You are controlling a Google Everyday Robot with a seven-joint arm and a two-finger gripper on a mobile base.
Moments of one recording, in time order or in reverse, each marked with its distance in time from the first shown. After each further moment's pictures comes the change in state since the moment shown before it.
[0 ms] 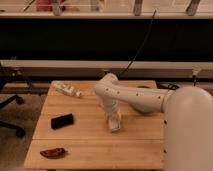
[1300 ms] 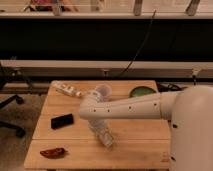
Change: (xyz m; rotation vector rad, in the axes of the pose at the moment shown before) arm -0.112 -0.036 -0.003 -0.035 0.075 -0.619
